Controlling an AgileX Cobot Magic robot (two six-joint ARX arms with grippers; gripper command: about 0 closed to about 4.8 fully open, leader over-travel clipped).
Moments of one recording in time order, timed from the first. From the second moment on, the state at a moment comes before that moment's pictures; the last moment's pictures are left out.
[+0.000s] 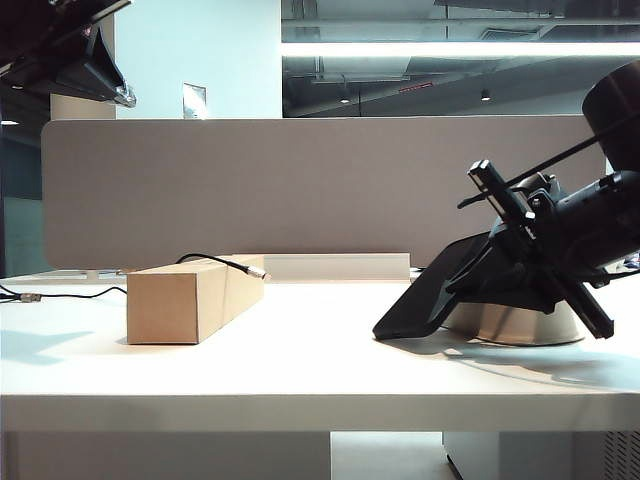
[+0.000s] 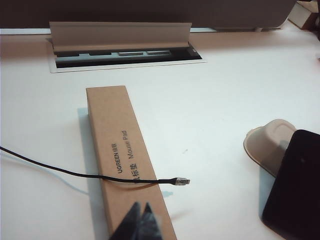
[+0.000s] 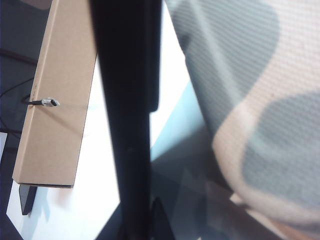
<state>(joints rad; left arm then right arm) -0.19 1.17 0.88 -0.04 0.27 -0.08 0.23 1.66 0.57 0.61 -0.44 0.78</state>
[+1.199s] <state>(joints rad) -0.33 1.50 1.22 -0.34 0.28 0.21 0.16 1.28 0.56 0.40 -0.50 0.61</state>
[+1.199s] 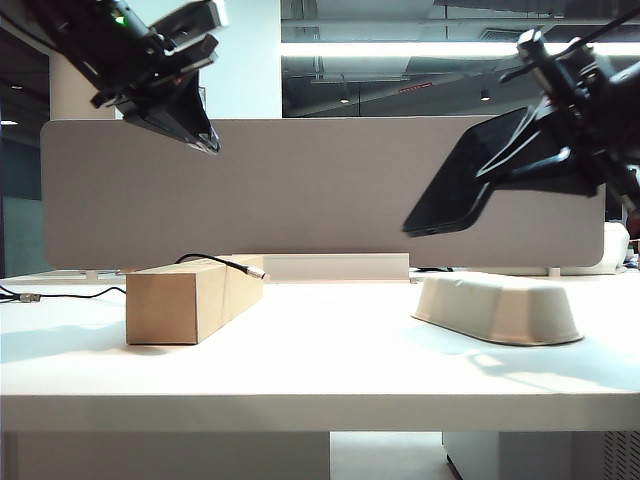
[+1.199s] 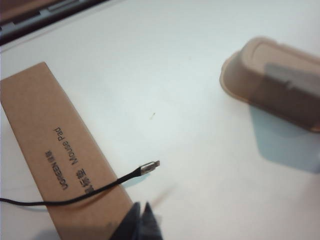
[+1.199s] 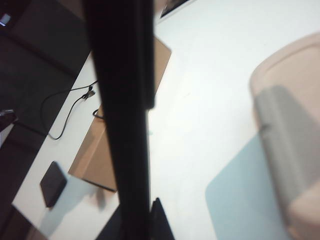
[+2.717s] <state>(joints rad) -0.49 2.07 1.90 -0.90 -0.01 1.03 0.05 1.14 0.56 0.07 -0.59 0.35</state>
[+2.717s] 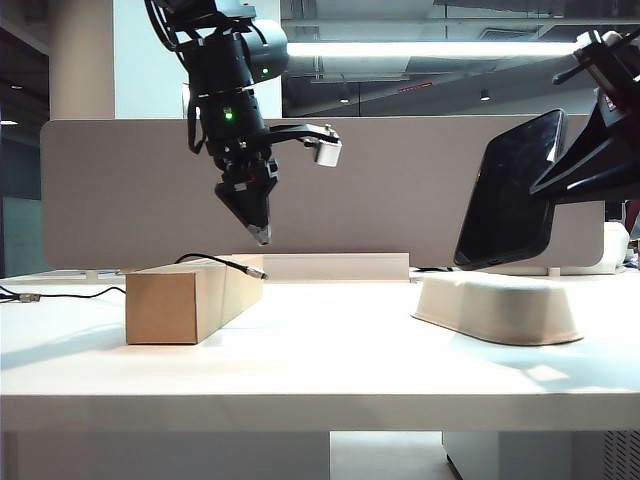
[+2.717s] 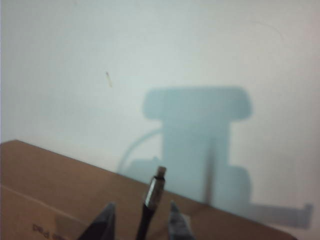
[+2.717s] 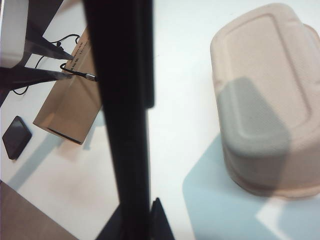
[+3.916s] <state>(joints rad) -0.49 2.17 1.89 -0.89 -0.11 1.09 0.05 1.14 0.56 0.05 -0.59 0.34</state>
